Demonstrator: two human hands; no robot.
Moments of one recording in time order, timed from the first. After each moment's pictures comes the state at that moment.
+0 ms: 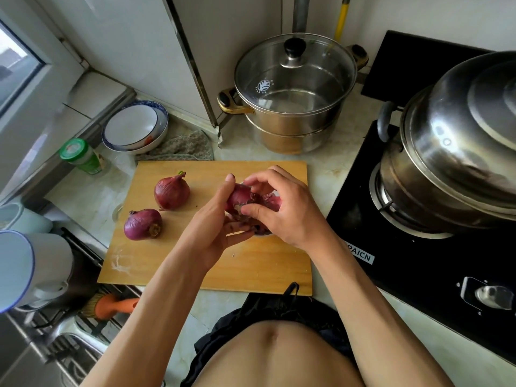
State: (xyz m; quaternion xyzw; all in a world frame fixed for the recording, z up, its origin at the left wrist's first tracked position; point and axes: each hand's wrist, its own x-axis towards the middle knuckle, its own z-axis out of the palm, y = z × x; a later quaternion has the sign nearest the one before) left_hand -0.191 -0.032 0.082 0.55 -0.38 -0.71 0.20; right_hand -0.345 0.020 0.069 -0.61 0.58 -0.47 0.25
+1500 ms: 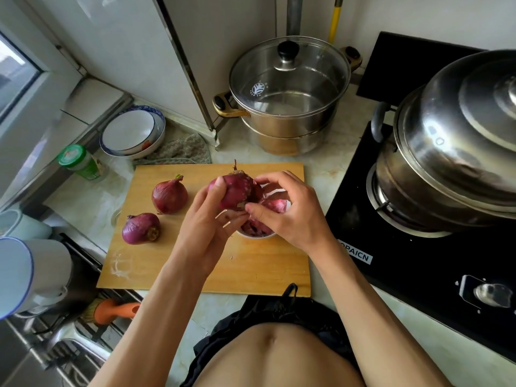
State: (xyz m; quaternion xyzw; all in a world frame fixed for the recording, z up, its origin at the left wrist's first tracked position) left_hand -0.194 -0.024 0.088 0.49 -0.34 -0.73 0.34; right_hand -0.354 0.026 0.056 -0.54 0.60 -0.53 0.27
